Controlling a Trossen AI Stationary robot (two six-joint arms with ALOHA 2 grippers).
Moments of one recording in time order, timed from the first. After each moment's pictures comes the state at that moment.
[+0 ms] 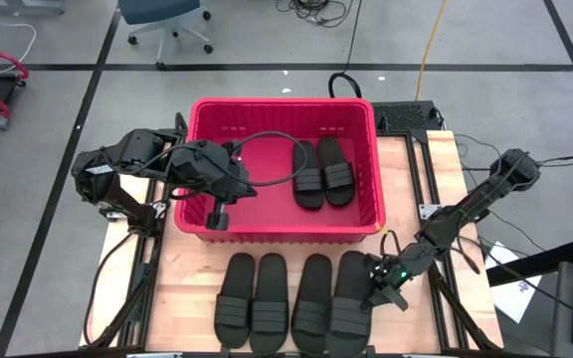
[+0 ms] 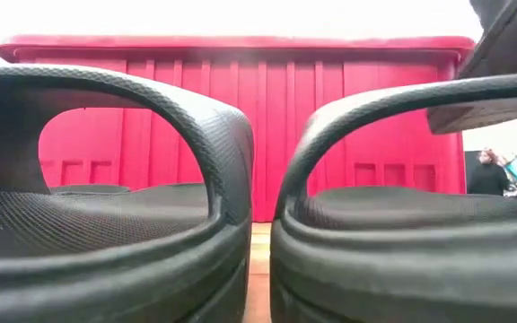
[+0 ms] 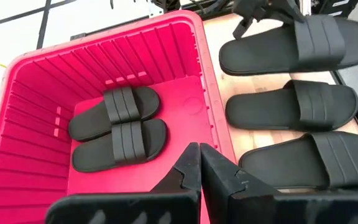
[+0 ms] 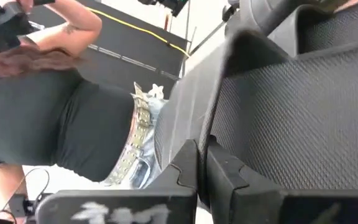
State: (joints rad) left arm -0.14 1.59 2.15 -1.34 -0.11 0.13; right arm 0.68 1.14 0.46 0.39 -0.08 1.14
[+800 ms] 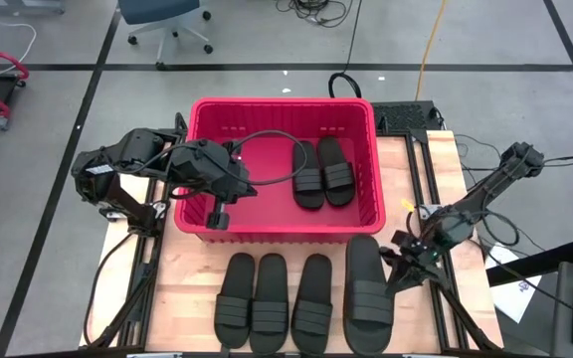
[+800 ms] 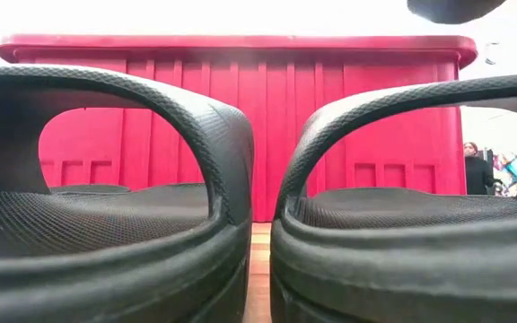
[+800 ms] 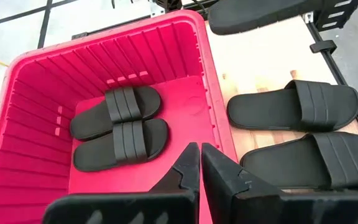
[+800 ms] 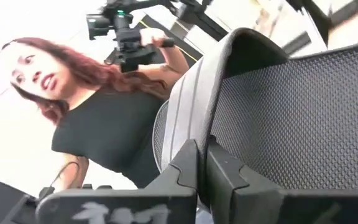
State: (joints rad) left arm -0.13 1.59 2.15 -1.34 -0.11 0.13; right arm 0.68 0.77 0.46 0.37 -0.08 0.92
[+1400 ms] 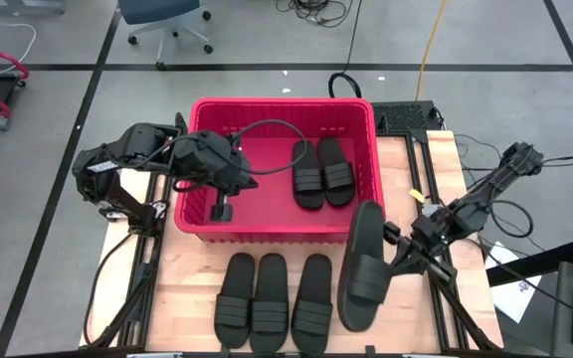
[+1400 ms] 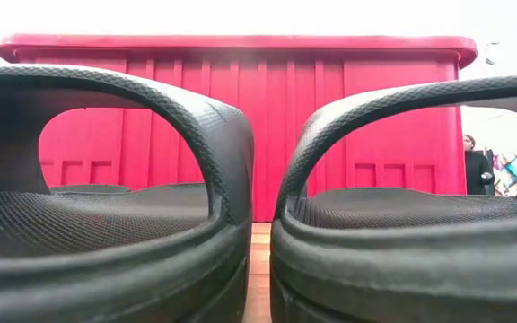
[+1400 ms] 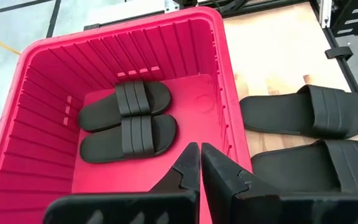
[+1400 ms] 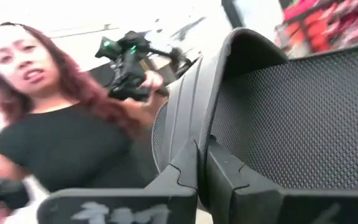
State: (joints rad) left arm -0.08 1.59 2.15 -1.33 -0.12 0.10; right arm 0.68 0.71 0.53 0.37 0.10 0.47
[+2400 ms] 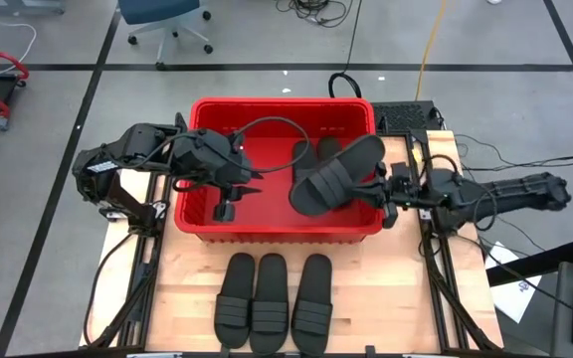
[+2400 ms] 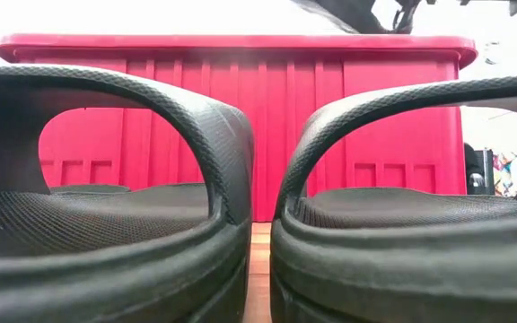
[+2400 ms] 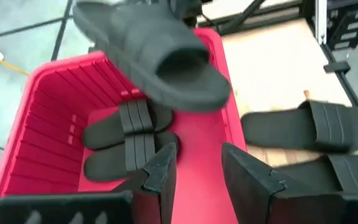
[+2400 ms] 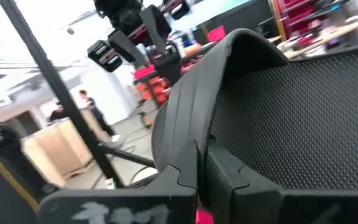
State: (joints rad) left arm -0.08 1.59 2.15 -1.26 -0.12 0.14; right arm 0.04 0.75 0.54 0.33 0.10 0.44
